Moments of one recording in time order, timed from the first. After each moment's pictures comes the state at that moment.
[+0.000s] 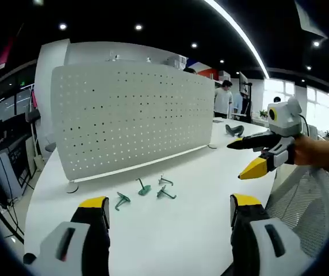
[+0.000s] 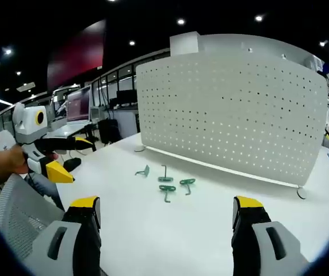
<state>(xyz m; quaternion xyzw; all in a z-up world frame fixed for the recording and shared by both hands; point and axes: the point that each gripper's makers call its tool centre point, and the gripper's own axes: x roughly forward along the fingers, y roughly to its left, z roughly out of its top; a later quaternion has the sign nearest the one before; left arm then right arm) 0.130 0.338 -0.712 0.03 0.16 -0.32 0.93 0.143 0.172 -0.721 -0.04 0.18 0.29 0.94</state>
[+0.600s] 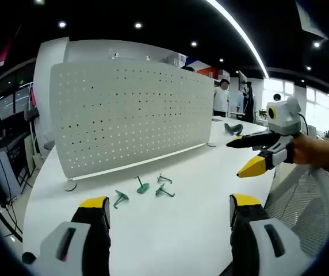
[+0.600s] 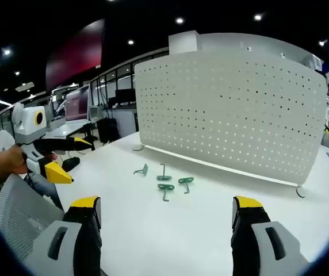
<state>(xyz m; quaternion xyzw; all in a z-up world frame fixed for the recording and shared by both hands) 0.130 0.337 -0.716 0.03 0.16 -0.32 0.93 0.144 0.170 -0.723 -0.04 0.19 0.28 0.94</state>
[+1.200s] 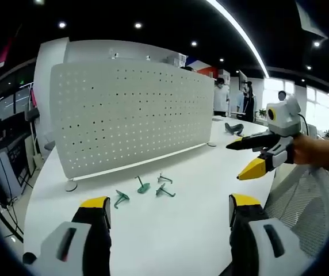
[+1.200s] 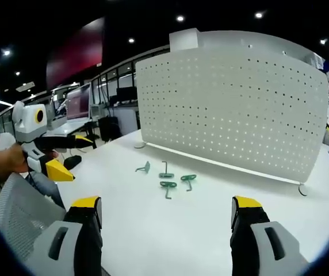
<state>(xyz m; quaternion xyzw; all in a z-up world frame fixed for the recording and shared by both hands) 0.130 0.337 -0.716 0.03 0.16 -0.32 0.93 0.142 0.173 -0.728 -0.04 0.20 0.29 0.94</state>
